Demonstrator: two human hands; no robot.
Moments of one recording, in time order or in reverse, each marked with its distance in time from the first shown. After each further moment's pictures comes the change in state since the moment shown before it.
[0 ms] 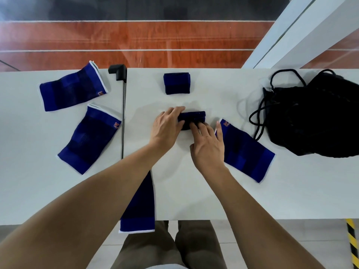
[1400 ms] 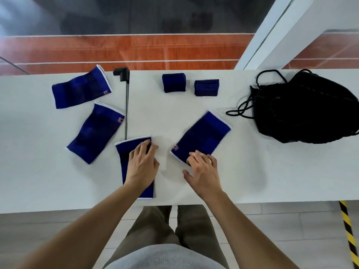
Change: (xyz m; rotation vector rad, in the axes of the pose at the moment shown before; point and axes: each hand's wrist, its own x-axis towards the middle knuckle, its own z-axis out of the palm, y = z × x) left_hand -0.148 -0.035 -0.008 0.311 -0.071 -0.115; right_hand -0.109 0.004 0.029 0.199 -0.033 -0.046
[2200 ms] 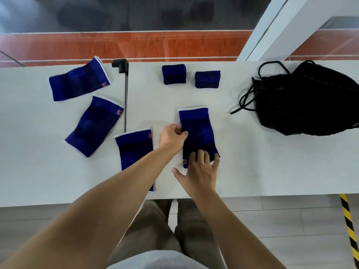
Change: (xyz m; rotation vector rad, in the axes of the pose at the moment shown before) left_hand 0.065 0.087 -0.006 -0.837 -0.222 -0.512; right_hand -0.017 -0.034 0.007 -0.179 0.040 0.223
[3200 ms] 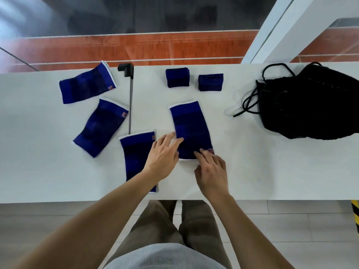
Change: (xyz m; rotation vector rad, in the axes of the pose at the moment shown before) left_hand -0.030 -0.051 -0.028 0.881 -0.014 0.631; right_hand 0.005 0.046 0.012 0.260 0.011 -0.104
